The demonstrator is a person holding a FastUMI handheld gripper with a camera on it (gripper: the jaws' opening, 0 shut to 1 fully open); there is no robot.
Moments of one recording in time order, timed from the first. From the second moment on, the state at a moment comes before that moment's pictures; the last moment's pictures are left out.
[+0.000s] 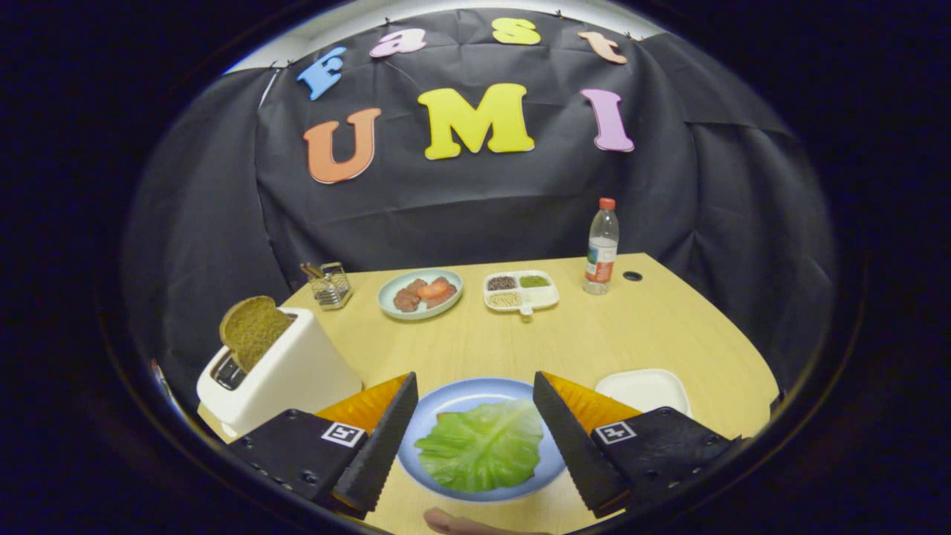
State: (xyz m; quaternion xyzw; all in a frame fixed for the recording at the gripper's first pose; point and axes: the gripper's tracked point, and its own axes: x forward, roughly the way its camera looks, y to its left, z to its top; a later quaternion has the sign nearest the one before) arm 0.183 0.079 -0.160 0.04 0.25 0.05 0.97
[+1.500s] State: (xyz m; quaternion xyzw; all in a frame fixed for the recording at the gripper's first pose) arm 0.200 0.309 -0.151 0.00 0.32 0.10 0.94
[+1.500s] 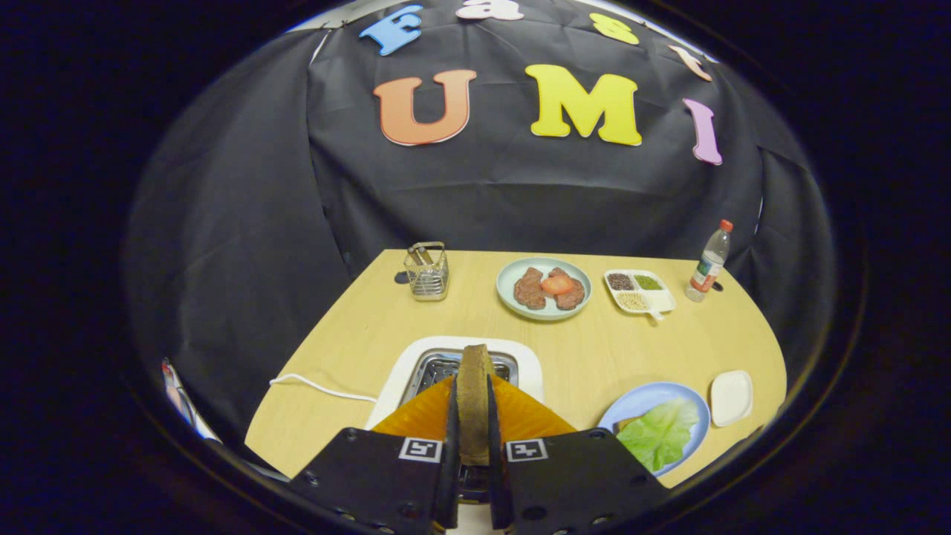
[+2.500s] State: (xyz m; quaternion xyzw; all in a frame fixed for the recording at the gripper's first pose) arm 0.174 0.234 0.025 -0.02 0.14 0.06 0.99
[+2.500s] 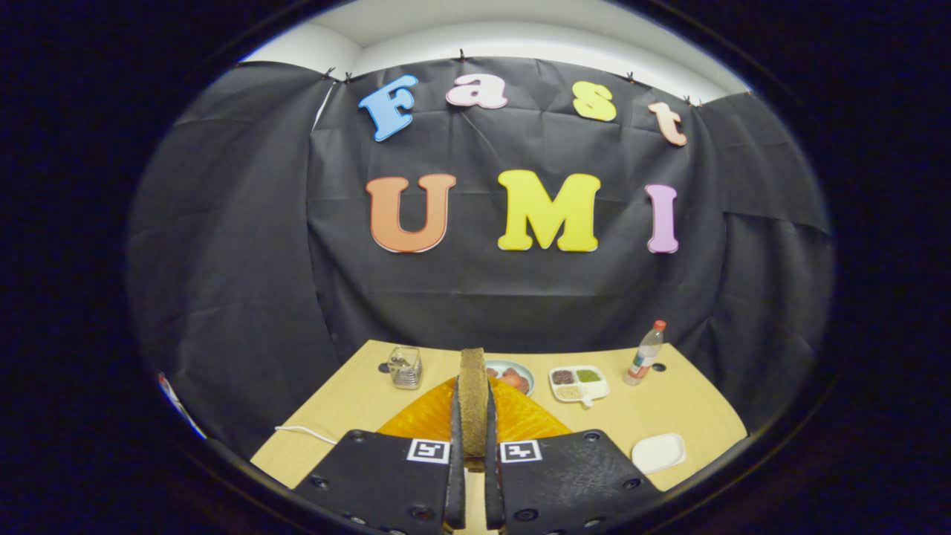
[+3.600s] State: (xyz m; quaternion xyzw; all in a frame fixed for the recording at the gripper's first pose) arm 0.183 0.102 -0.203 0.15 0.29 0.02 0.94
